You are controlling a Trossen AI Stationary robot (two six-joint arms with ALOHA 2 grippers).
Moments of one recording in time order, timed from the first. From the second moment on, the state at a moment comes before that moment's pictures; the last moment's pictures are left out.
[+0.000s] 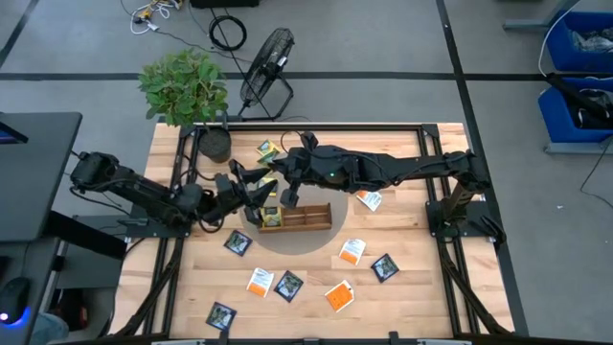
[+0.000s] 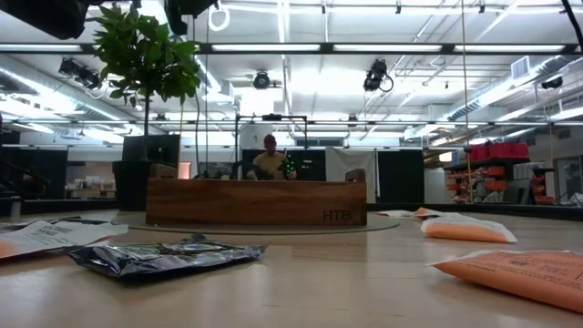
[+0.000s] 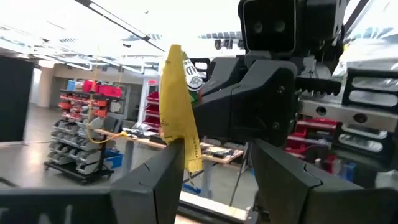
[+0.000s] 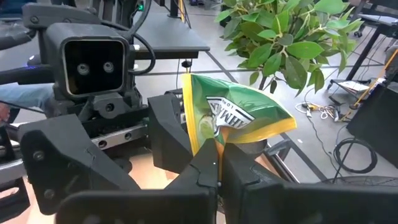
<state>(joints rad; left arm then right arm) -0.25 1.23 0.50 1.23 -0.69 0.14 0.07 1.80 1.77 -0.26 0.38 0.00</state>
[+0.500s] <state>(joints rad) -0.31 1.24 0.50 1.21 -0.94 0.21 0.07 1.80 1.77 -0.26 0.37 0.00</state>
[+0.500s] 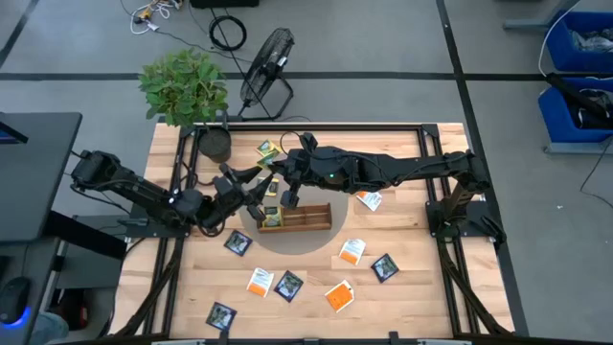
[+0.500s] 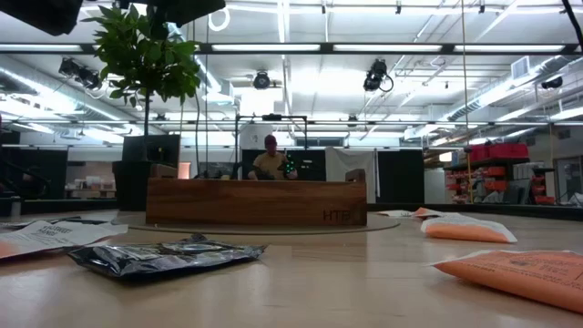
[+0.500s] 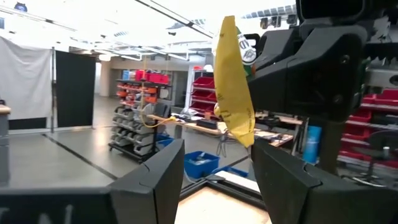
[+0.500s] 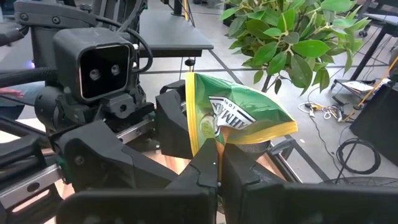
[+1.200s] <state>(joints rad) -0.25 1.24 0.52 1.19 -0.79 0.12 0.07 1.80 1.77 -0.26 0.37 0.01</state>
